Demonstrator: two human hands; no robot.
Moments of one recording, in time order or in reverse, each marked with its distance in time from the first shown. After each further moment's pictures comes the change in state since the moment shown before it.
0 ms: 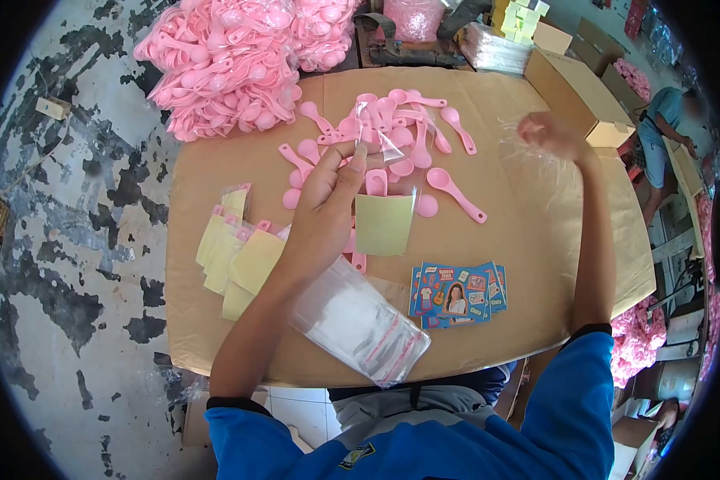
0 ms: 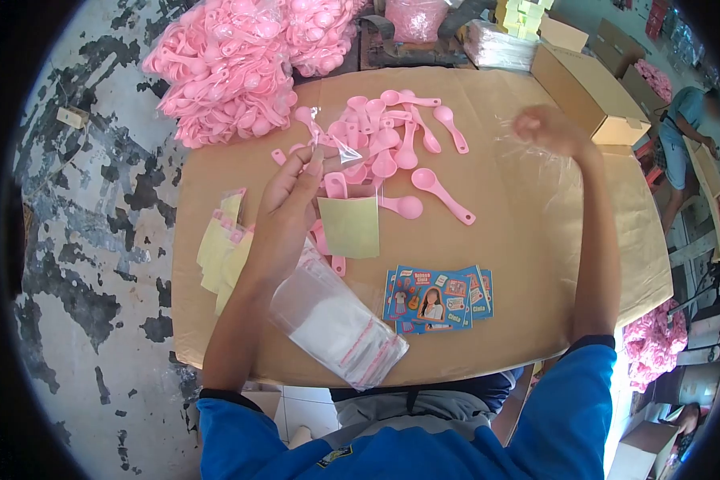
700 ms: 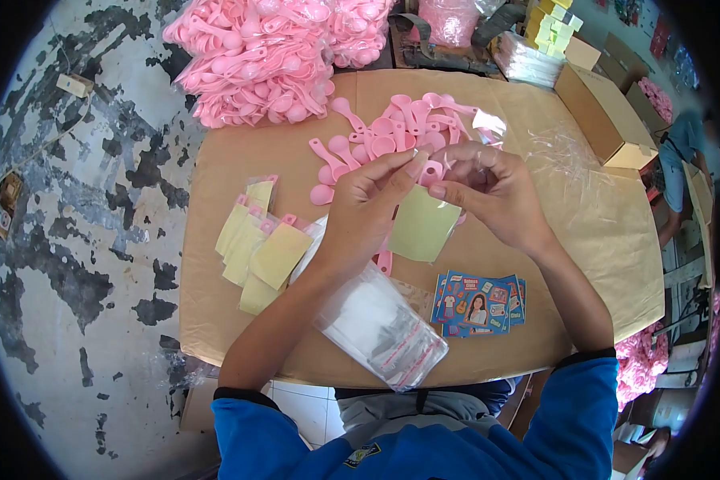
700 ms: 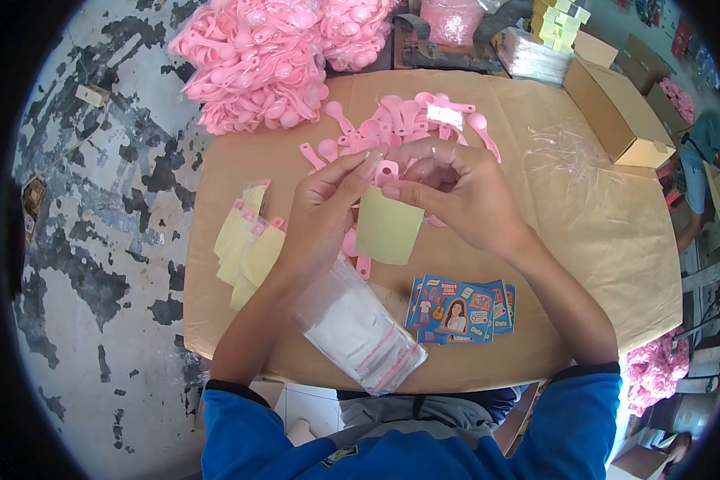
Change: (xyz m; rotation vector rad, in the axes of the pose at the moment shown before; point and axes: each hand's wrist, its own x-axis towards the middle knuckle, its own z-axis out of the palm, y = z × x) left_hand 0.005 -0.014 -0.003 -0.004 0.066 0.057; right_hand -0.024 -0.217 0.069 0.971 0.094 -0.209
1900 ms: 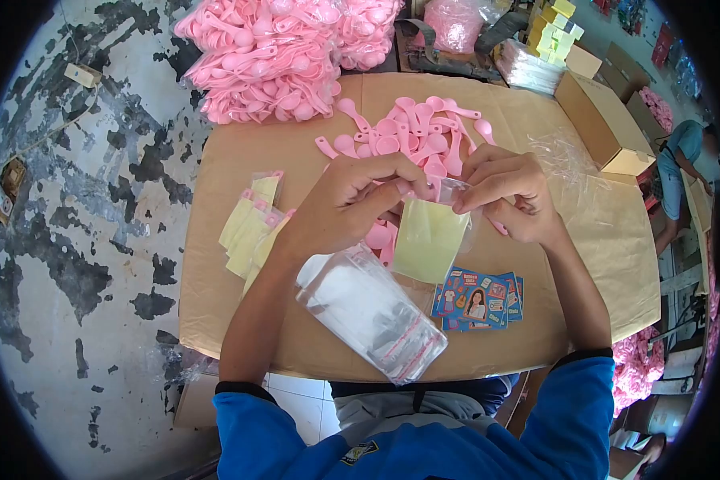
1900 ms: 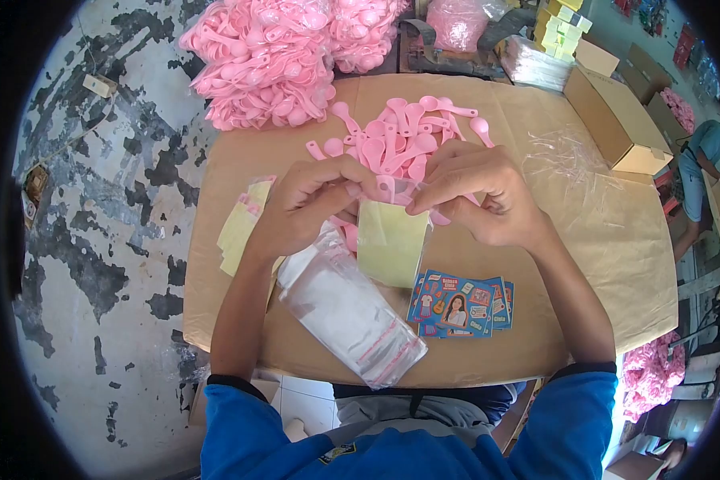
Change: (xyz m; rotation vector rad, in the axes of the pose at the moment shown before) left_hand -0.003 0.035 -0.031 0.225 -0.382 0.130; right_hand 0.008 -0.004 -0.031 -0.234 -0.266 -0.693
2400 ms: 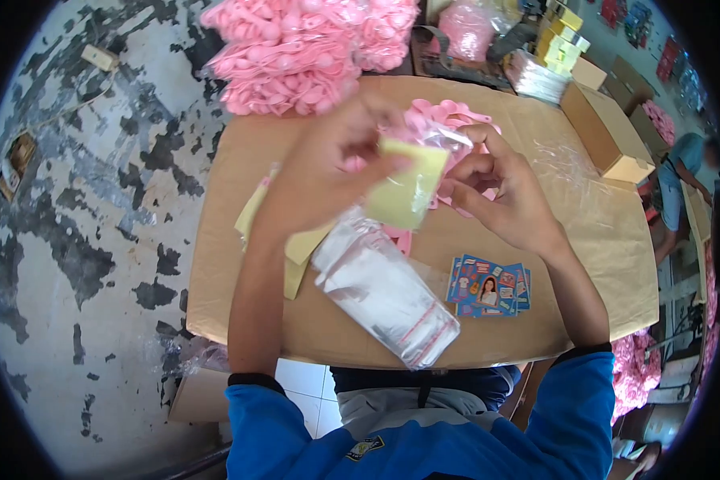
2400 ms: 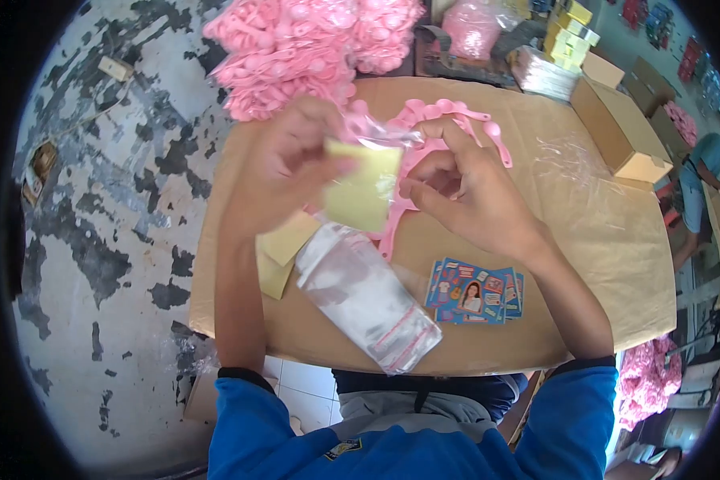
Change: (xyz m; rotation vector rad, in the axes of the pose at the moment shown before) left_hand -0.016 0.037 -0.028 0.132 0.116 0.184; right_hand 0.026 -0.049 0.037 0.099 0.073 0.639
